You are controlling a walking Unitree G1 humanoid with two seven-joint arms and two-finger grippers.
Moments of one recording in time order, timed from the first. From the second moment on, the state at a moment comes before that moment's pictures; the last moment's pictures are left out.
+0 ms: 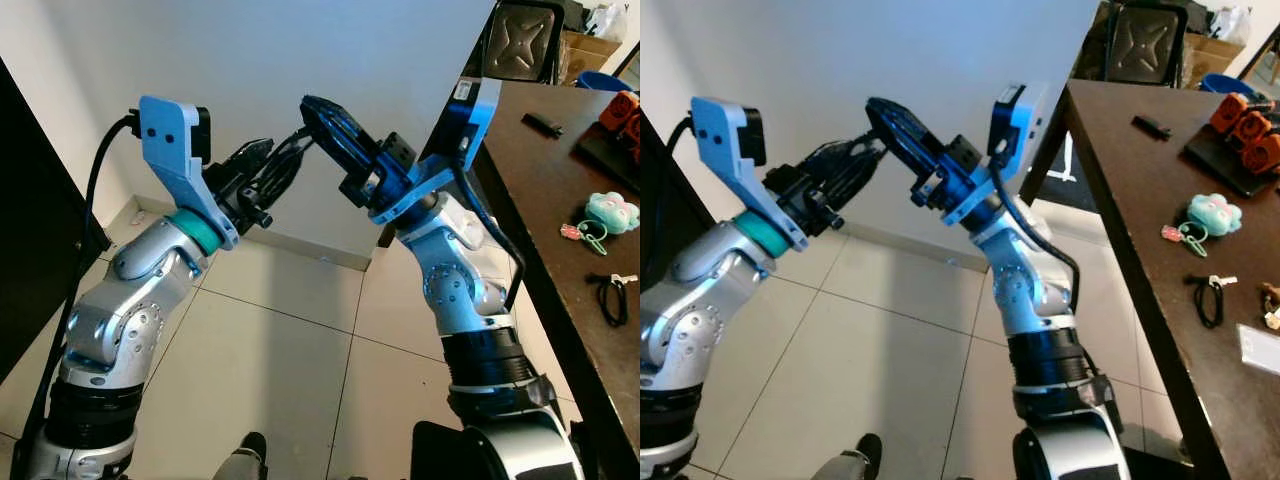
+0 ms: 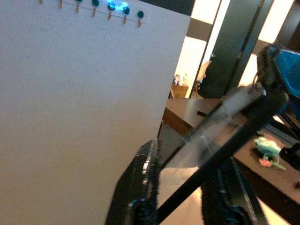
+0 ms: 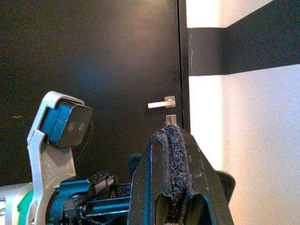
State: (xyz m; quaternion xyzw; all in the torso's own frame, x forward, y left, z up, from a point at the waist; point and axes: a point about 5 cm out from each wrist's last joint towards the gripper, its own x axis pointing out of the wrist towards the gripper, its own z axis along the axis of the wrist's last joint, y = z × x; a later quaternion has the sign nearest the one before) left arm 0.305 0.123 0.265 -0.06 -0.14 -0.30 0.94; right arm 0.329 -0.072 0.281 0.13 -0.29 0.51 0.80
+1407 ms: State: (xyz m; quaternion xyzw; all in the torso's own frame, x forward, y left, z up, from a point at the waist) left arm 0.304 0.124 0.266 -0.02 -0.14 -0.32 0.94; right arm 0.334 -0.092 0.280 0.09 -0.29 0.47 0.83
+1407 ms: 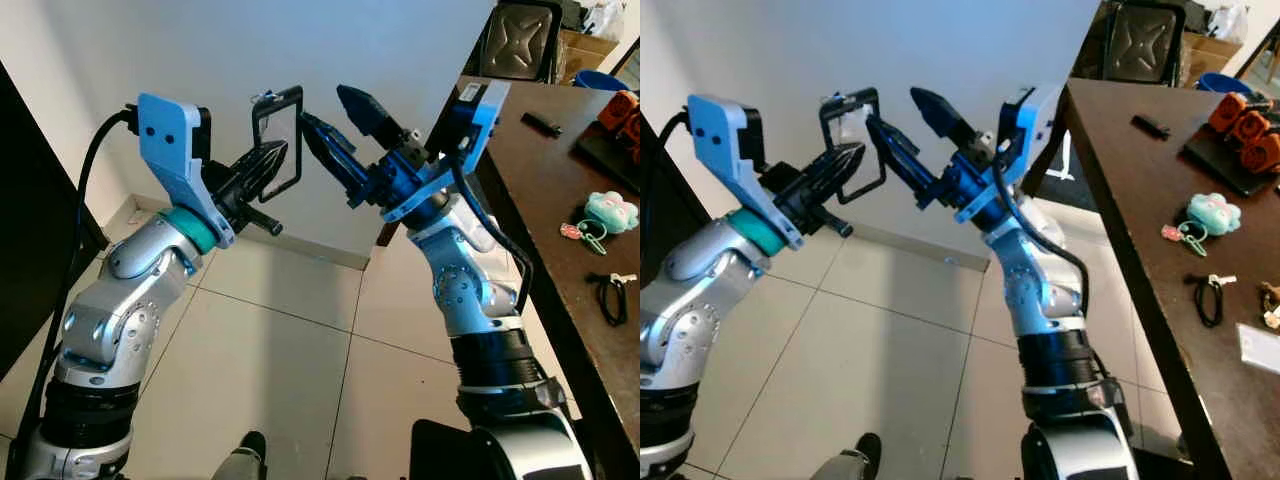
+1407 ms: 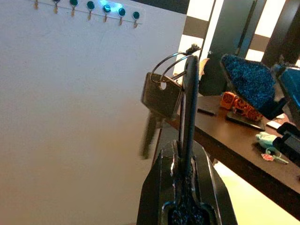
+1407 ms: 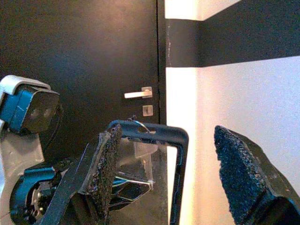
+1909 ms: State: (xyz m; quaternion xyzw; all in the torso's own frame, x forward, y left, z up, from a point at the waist) left arm 0.297 0.123 0.265 0.06 -0.12 -0.36 0.92; right arm 0.328 -0.137 0.297 -0.04 -0.27 0.56 0.78
